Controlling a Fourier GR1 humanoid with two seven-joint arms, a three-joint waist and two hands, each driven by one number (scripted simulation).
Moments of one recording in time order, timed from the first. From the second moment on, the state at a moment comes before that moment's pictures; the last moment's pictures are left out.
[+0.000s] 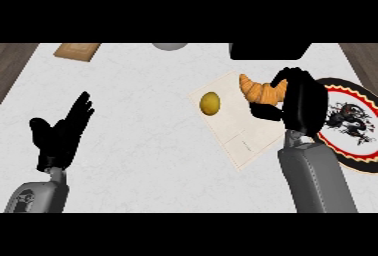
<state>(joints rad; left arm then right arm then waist) -0.15 0.23 0.05 -1.43 0.05 0.03 0.16 -0.43 -0.05 0.02 -1.47 1.28 -0.25 0.51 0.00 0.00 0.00</state>
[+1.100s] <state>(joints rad) -0.18 0.21 0.07 -1.41 0.04 0.01 0.18 -0.39 -0.39 -0.38 -1.07 0.90 -0.32 0.19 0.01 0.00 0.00</state>
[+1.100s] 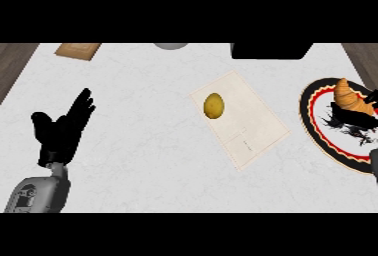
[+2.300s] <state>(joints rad) -0.16 0.21 0.10 -1.40 0.03 0.00 0.16 -0.43 -0.39 -0.61 -1.06 0.32 -0.07 -0.22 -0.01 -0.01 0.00</state>
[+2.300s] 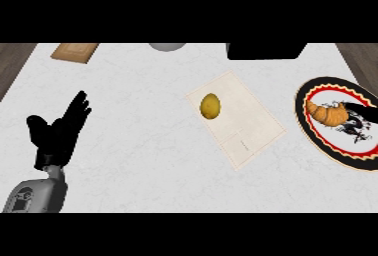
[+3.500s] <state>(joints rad) -0.16 0.19 0.11 -1.43 0.01 -0.03 0.17 -0.25 -0.61 -0.69 -0.89 -0.01 0.20 -0.38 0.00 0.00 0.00</state>
